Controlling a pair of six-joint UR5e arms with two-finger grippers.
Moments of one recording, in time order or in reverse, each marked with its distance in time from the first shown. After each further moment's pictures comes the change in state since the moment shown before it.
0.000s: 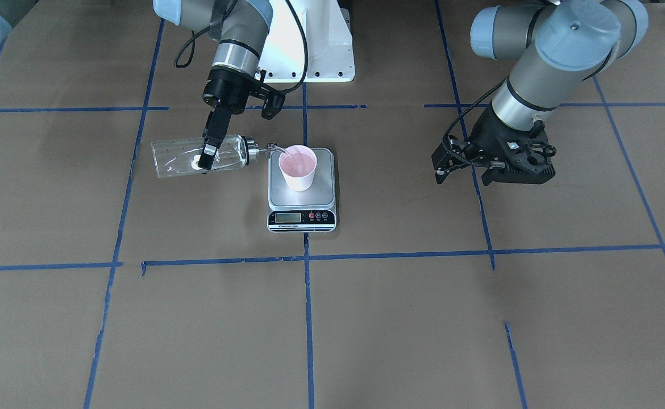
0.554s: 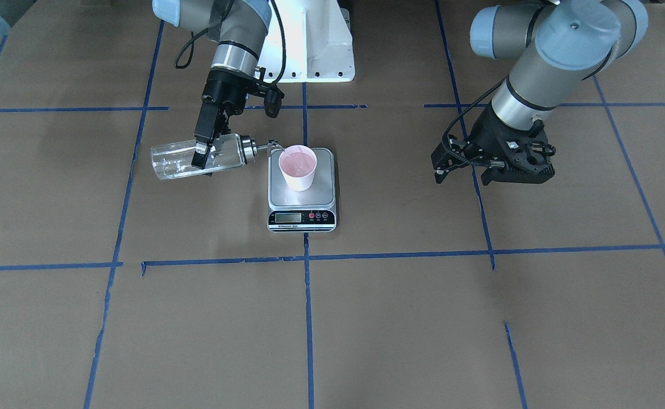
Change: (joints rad) left arm 0.000 -0.001 -0.001 0.000 -0.001 0.000; right arm -0.006 -0.012 -0.003 0.010 0.018 0.360
